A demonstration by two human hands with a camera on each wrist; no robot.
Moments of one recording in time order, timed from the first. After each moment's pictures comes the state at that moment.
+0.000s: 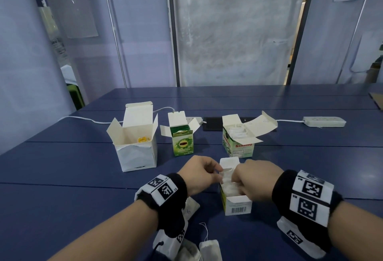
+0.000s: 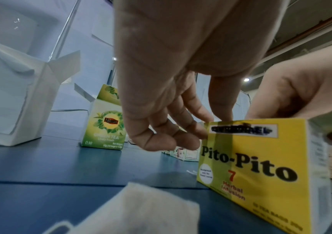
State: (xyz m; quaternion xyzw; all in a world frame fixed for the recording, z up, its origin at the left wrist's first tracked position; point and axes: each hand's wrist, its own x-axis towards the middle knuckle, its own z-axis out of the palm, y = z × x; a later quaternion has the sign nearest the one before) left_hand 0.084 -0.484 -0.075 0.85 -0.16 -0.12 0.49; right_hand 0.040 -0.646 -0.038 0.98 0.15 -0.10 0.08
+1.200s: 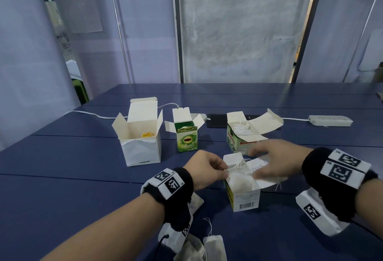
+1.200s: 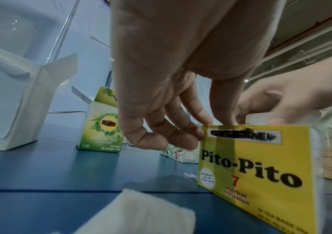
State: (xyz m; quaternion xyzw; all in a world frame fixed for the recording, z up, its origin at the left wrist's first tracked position) left_hand 0.085 -0.484 -0.071 0.86 -0.17 -0.11 0.47; right_hand 0.068 -0.703 -0.027 0.99 0.05 -0.09 -0.12
